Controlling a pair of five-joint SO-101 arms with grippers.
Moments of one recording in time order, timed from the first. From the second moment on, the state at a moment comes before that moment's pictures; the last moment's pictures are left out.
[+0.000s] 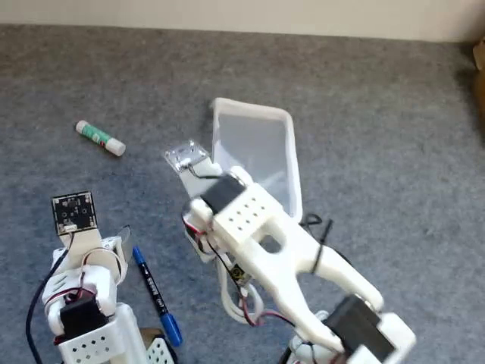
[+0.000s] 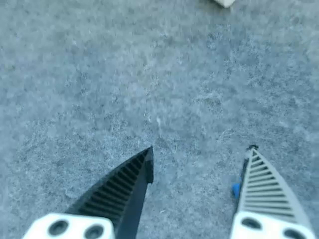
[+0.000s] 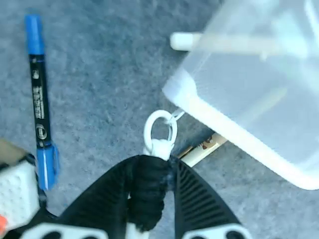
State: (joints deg) left arm -28.3 -104.0 90.3 69.0 -4.2; right arm -47.9 -12.3 20.0 81.7 -5.2
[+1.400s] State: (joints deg) left arm 6.9 -104.0 73.7 70.4 3.9; right arm -39.3 -65.1 56.2 52.0 16.1
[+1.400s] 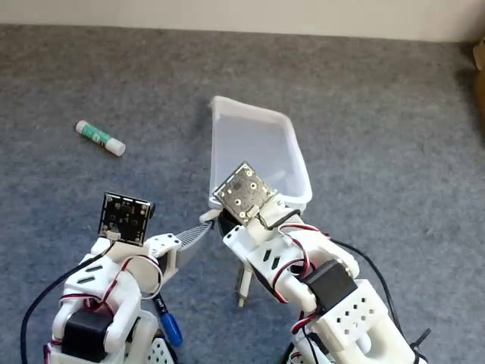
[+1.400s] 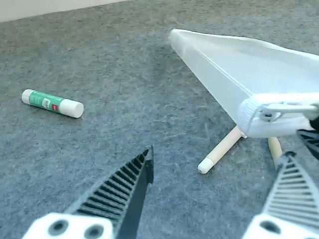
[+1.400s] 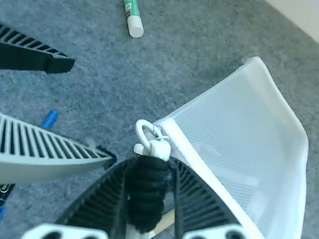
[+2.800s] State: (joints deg) left arm 9.7 -103.9 89.5 51.1 1.6; right arm -41.4 -66.5 56.2 58.0 16.1
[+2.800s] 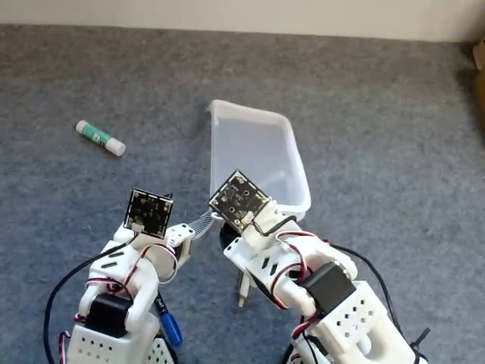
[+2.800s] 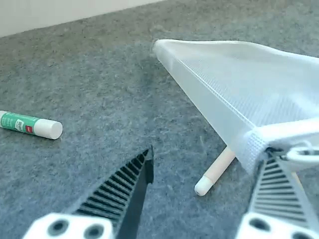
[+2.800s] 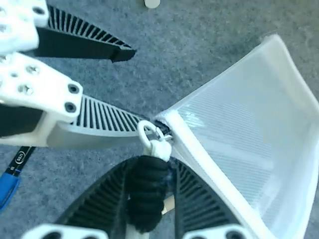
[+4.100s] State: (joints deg) left arm -0.9 -103.9 85.2 51.9 1.3; right arm -33.0 -74.9 56.4 58.5 16.1
